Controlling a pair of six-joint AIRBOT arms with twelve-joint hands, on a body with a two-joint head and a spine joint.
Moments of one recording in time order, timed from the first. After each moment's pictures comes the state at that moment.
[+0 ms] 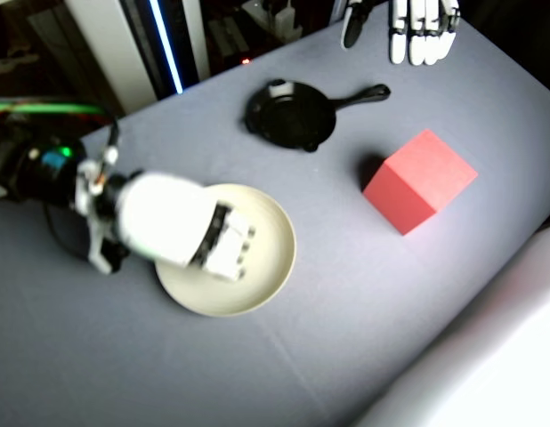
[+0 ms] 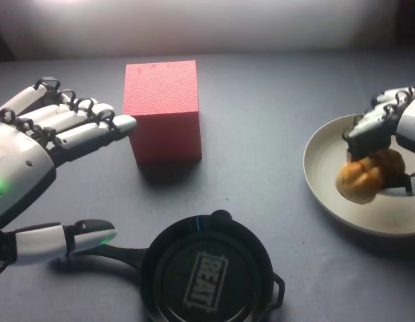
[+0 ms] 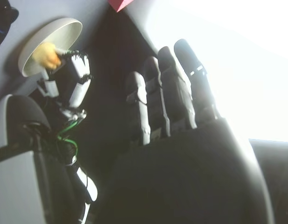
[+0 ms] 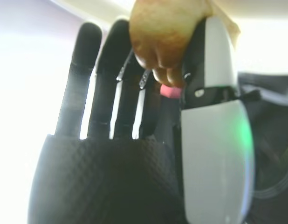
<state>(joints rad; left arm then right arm) 1.01 -0.76 0.80 -0.17 -1.26 1.07 -0.83 -1.01 1.23 -0.10 0.94 -0.74</state>
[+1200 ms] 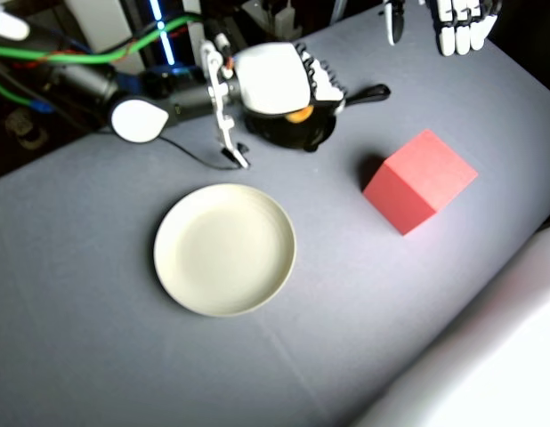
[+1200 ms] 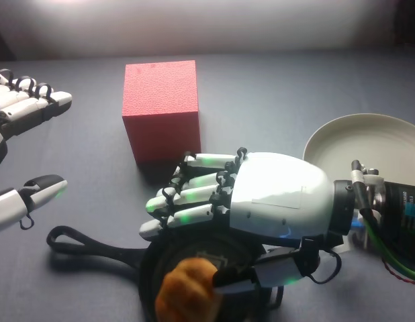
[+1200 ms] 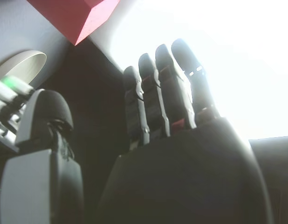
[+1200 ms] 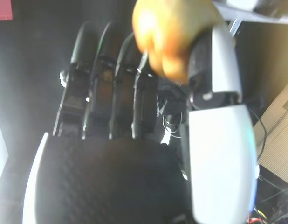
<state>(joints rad) 1.06 -0.74 0.81 -0.35 -1.36 1.12 -0.62 -1.31 1.20 -0.54 0.86 -0.59</state>
